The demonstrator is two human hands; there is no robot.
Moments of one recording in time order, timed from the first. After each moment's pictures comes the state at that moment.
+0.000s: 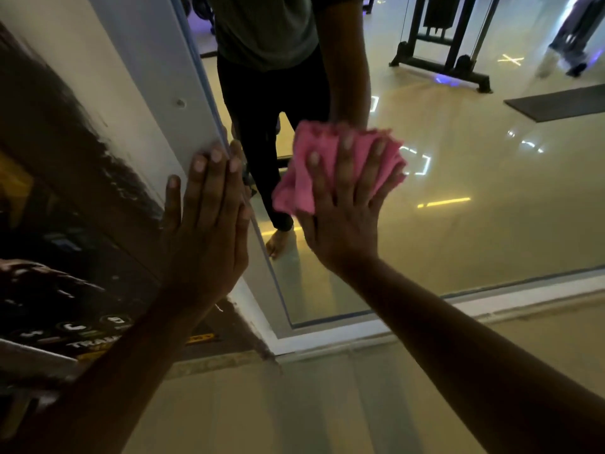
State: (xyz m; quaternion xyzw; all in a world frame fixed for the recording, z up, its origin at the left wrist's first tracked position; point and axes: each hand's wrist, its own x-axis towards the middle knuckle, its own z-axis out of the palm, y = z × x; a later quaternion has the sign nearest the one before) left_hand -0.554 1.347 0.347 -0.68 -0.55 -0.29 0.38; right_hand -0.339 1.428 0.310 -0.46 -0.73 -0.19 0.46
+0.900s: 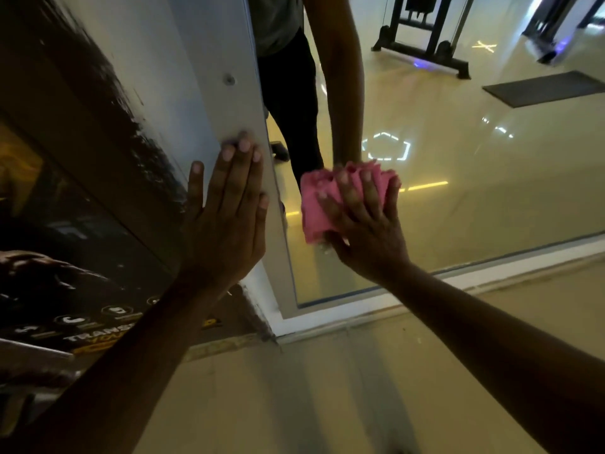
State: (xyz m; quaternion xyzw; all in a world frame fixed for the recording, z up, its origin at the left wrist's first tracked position) left_hand -0.579 1.350 0.336 -0.72 -0.51 -0.31 0.35; right_hand -0.315 1.392 0.264 -0.44 -0.81 -0.20 0.32
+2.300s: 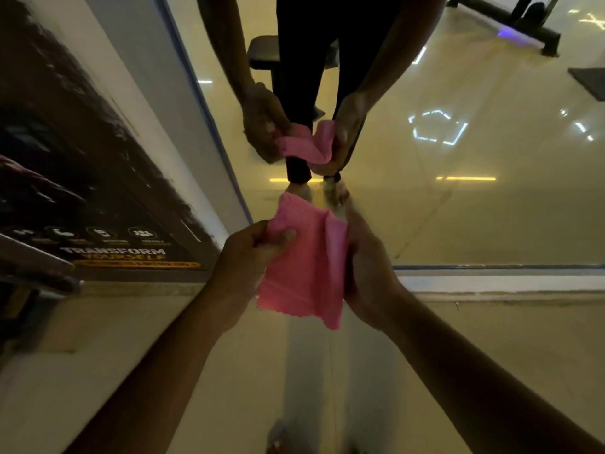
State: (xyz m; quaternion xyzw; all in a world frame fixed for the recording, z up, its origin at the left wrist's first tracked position) left_hand -0.429 1.274 0.288 -0.32 -0.62 -0.47 -0.54; right_hand -0.250 1.318 0.289 -0.39 -0.32 0.80 0.32
